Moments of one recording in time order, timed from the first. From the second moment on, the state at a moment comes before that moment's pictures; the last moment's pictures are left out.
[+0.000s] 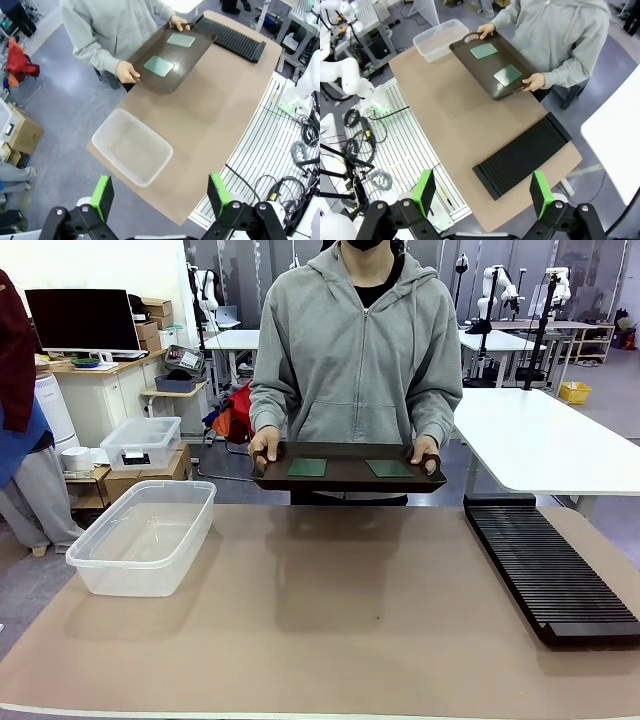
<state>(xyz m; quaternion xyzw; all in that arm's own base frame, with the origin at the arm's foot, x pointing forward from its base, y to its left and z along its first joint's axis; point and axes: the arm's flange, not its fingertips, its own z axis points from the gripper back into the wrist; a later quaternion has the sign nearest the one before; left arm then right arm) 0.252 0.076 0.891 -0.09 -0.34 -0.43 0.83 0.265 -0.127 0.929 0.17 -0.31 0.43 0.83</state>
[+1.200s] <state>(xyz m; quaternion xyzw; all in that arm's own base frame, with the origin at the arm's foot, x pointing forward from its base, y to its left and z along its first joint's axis) 0.286 0.133 0.838 -0.13 -0.44 -0.47 0.75 0.317 -0.197 0.877 0.18 -0.40 0.54 0.72</state>
